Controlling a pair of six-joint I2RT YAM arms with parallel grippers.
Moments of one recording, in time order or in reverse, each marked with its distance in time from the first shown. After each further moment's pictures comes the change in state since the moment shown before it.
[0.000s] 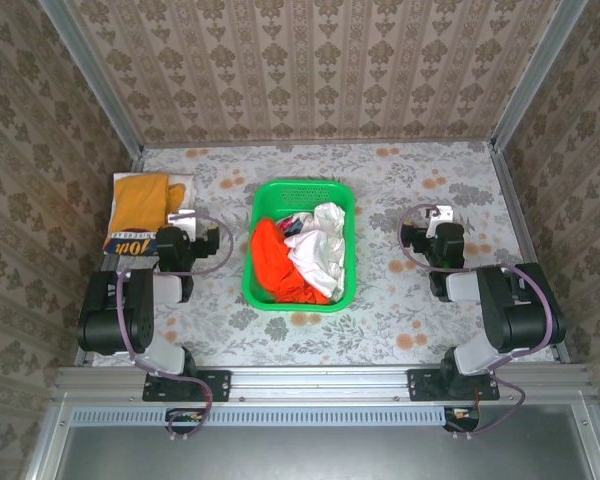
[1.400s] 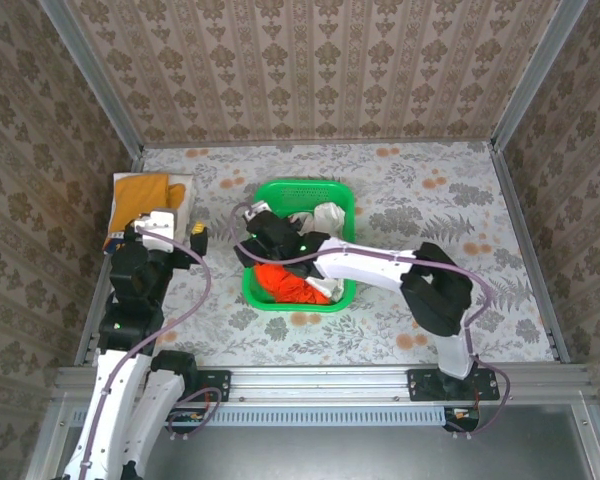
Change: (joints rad) left arm -0.174 -1.020 0.278 -1.092 -0.090 0.027; right arm 0.946 0.438 1.109 -0.989 0.214 0.245
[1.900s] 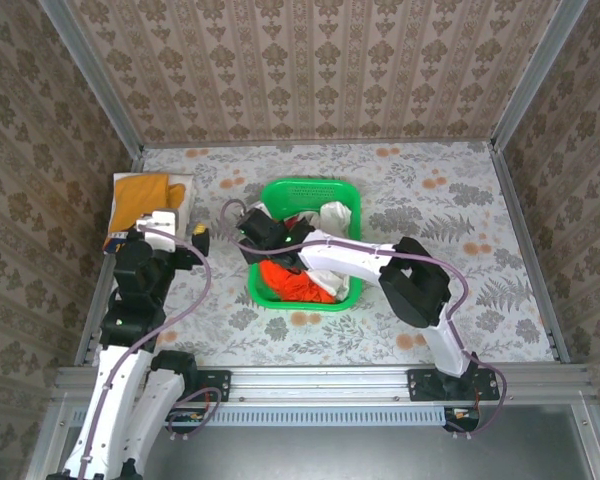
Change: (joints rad) left arm 0.000 0.035 -0.010 -0.013 0.000 -0.044; right arm -0.020 0.117 0.152 -0.183 0.034 0.040
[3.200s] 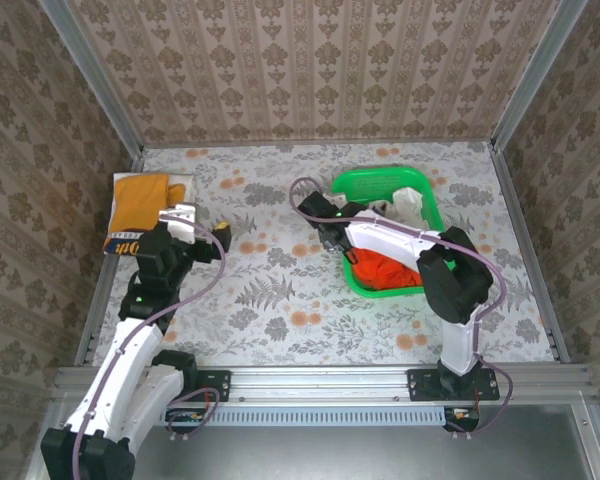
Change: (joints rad) left arm -0.053 0.179 -0.099 0.243 0.147 -0.089; right arm -0.260 -0.197 -0.249 -0.321 0.174 0.154
